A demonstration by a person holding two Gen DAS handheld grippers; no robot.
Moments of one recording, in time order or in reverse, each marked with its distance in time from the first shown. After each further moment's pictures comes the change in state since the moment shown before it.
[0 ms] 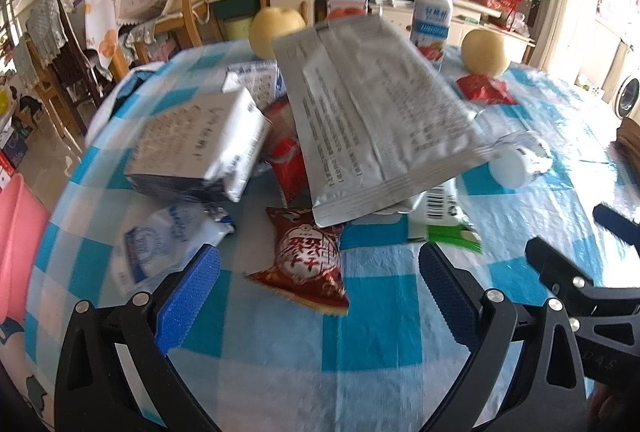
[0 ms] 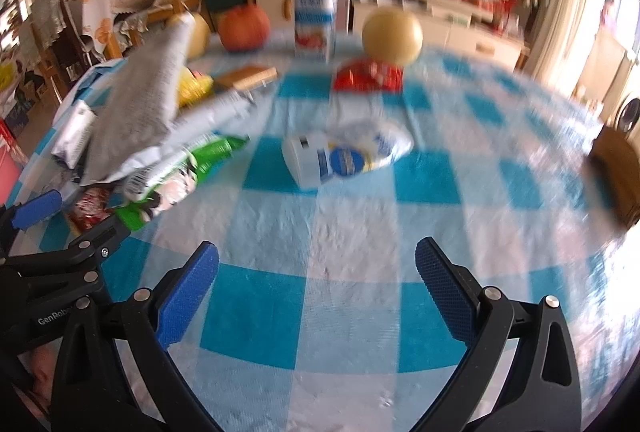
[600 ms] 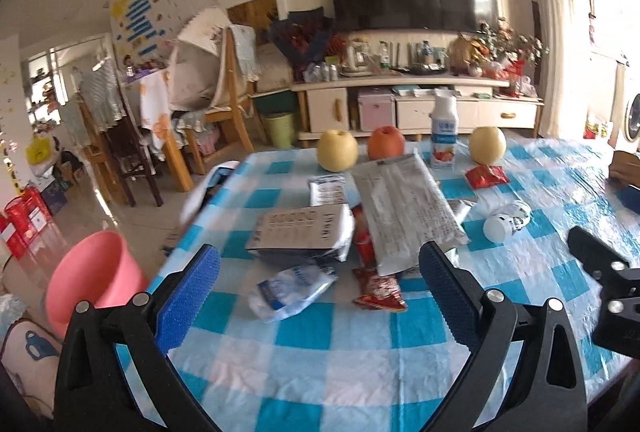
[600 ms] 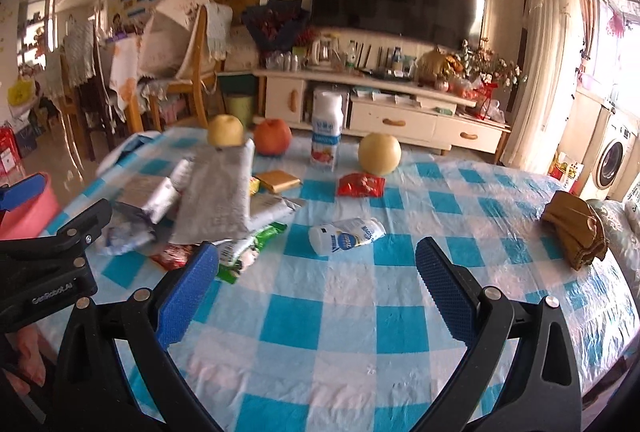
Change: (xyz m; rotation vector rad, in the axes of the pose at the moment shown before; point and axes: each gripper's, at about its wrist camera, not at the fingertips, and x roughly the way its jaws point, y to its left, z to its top) left arm -0.123 0.037 -0.013 0.015 -0.346 0.143; right arm -0.126 0.018 -0.009 -0.005 -0.307 0.014
